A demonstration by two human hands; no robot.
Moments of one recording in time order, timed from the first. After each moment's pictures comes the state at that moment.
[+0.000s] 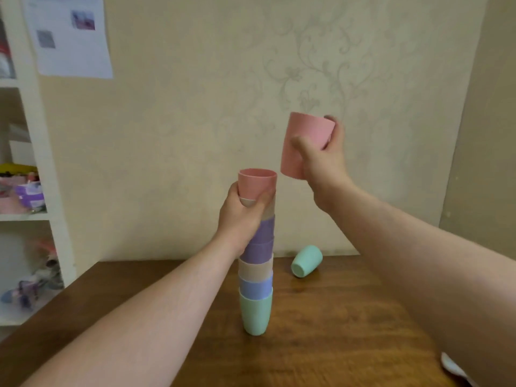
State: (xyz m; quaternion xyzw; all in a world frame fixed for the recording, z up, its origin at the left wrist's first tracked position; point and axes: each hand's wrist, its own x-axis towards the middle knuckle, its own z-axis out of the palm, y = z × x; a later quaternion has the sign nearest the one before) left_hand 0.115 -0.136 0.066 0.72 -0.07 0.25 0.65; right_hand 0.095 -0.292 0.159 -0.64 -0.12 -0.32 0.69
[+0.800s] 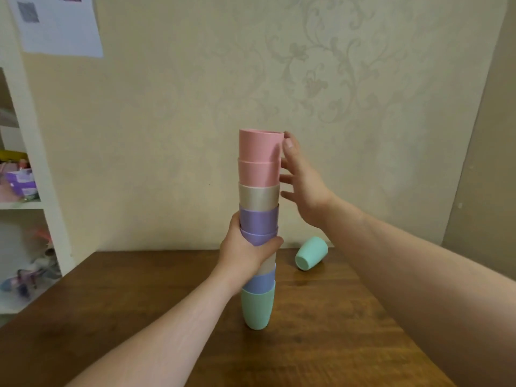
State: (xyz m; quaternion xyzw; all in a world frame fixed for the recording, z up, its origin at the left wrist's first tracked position) left_hand 0.120 -0.133 -0.013 0.75 -0.07 0.17 0.64; right_hand 0.126 -0.276 0.114 -0.71 -0.21 -0.12 0.66
